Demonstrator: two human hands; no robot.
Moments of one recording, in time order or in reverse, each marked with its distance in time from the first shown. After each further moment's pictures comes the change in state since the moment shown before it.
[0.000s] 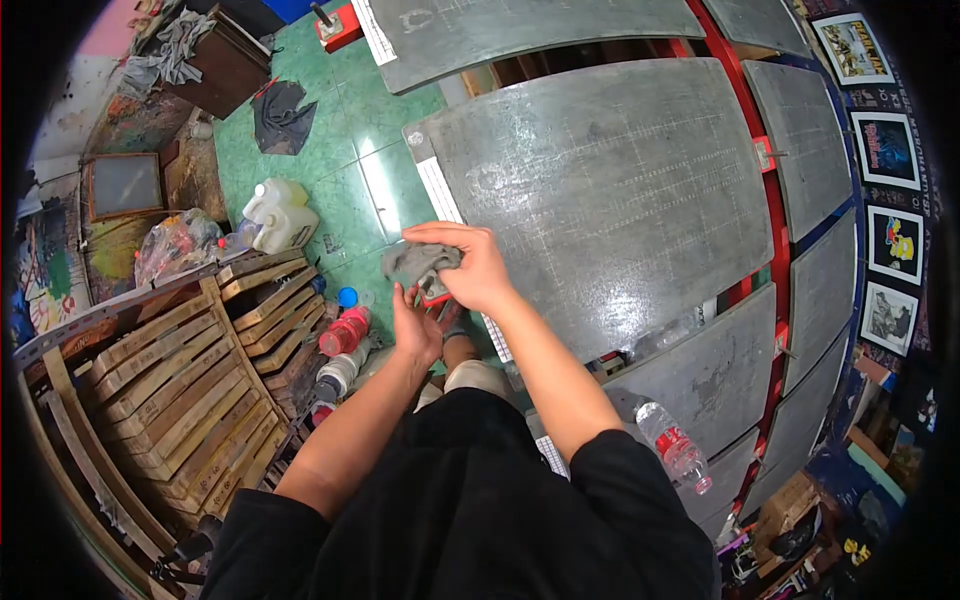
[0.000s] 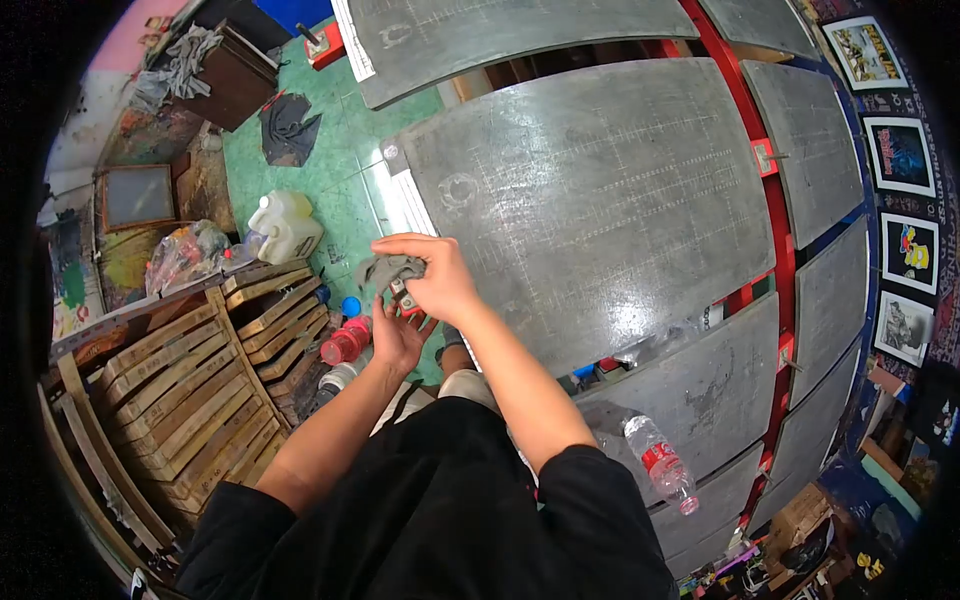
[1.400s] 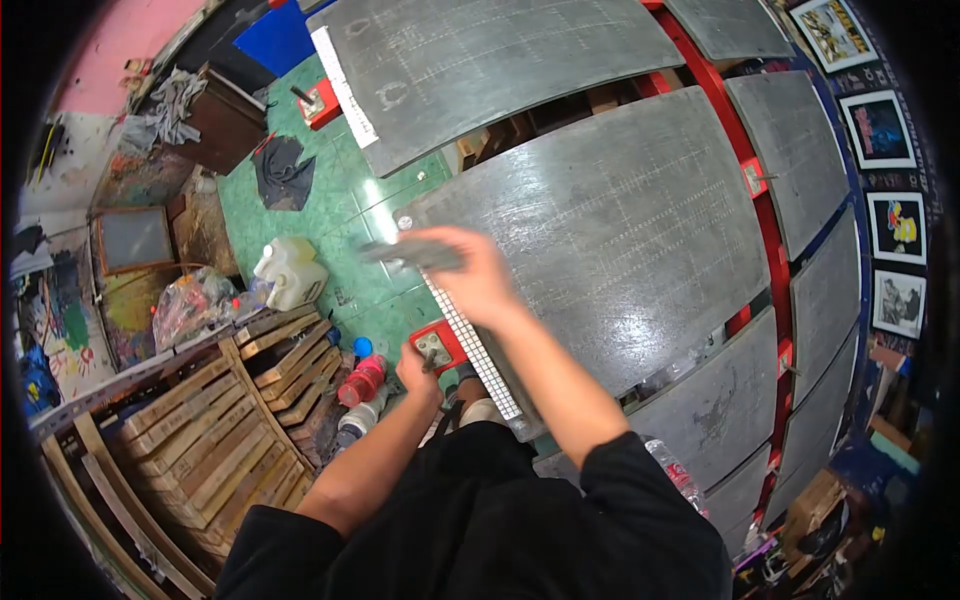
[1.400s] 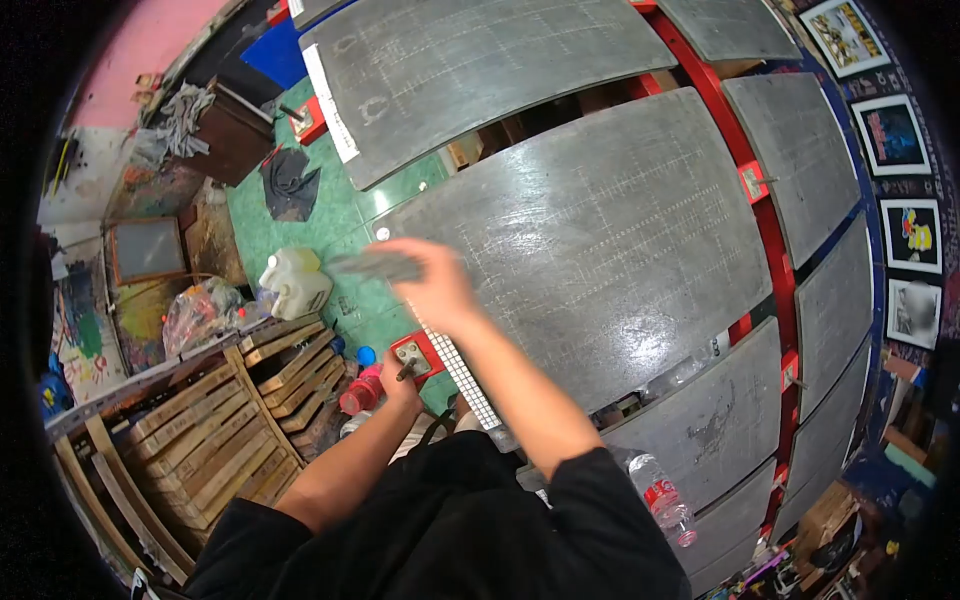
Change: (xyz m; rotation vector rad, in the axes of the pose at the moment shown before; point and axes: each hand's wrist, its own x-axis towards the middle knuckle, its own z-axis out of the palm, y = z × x) left_hand 0.052 0.002 0.002 0.276 0.448 0.237; right_hand 0.078 -0.038 -0.040 0.184 0.131 0.079
